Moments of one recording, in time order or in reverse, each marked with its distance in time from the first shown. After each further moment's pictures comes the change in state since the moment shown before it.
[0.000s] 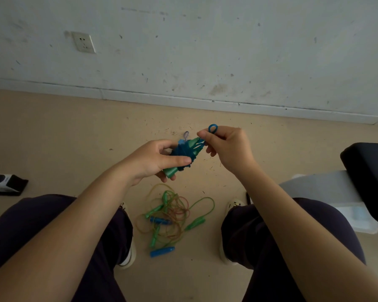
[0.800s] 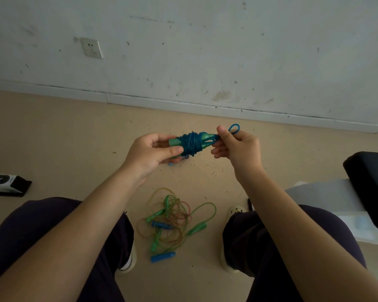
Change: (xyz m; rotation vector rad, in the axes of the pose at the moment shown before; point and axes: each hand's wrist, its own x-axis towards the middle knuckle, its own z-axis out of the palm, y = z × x) left_hand 0.010 -0.013 -0.007 -0.384 0.349 0.164; right_hand 0.009 0.008 -0.001 0.361 0.183 0.180
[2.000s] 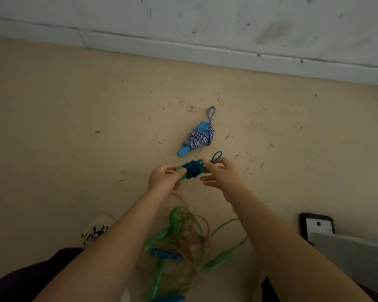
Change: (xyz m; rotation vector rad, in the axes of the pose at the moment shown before) left_hand 0.222 -0.315 -0.047 0.312 0.298 -0.605; right_hand 0.196 0.341 0.059 -0.139 -0.123 0.664
